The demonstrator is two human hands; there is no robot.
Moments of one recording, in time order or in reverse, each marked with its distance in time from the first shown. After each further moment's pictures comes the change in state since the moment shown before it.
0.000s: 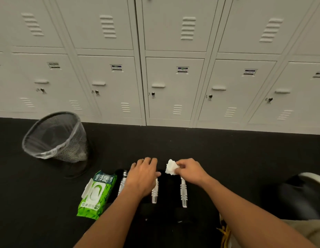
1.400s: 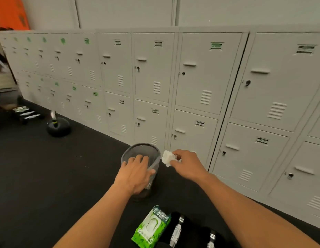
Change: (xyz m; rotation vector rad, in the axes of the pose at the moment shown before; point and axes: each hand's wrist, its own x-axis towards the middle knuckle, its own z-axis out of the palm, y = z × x) left_hand -0.147 -0.208 -0.167 0.004 0.281 -0.452; right_hand -0.023 -0.325 0.069 -0.249 0.097 -0.644
